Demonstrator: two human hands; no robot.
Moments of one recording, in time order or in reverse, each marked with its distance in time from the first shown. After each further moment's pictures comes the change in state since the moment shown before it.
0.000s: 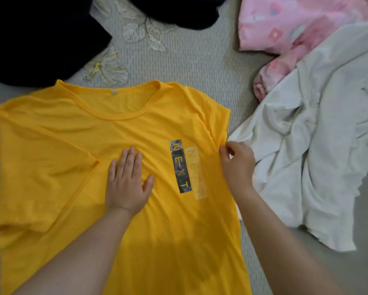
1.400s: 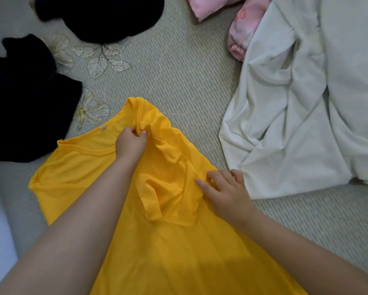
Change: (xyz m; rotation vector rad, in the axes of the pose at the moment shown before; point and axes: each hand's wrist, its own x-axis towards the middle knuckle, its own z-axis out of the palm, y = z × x) left_hand 0.132 0.031 -0.046 -0.231 -0.091 -0.271; right_hand -0.084 0.036 0.035 -0.164 0.207 -0.651
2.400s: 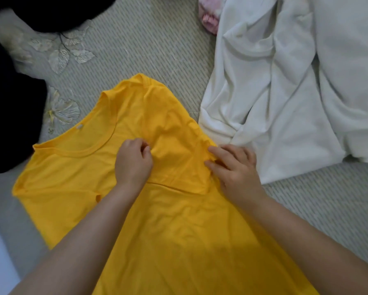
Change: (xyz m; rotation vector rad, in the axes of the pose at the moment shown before) left_hand -0.055 0.004 0.031 0.250 -0.037 0.302; right_hand -0.012 0.039 -0.007 0.113 0.050 0.205
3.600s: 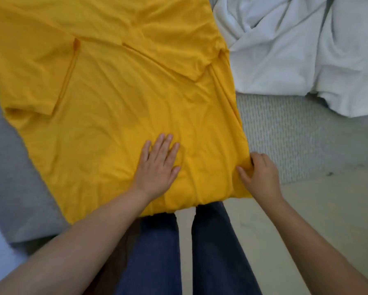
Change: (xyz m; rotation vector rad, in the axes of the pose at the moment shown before) left_hand -0.266 -0.022 0.096 0.239 -0.141 0.477; right_hand -0.167 -0.004 -0.130 -0.140 -0.791 0.598
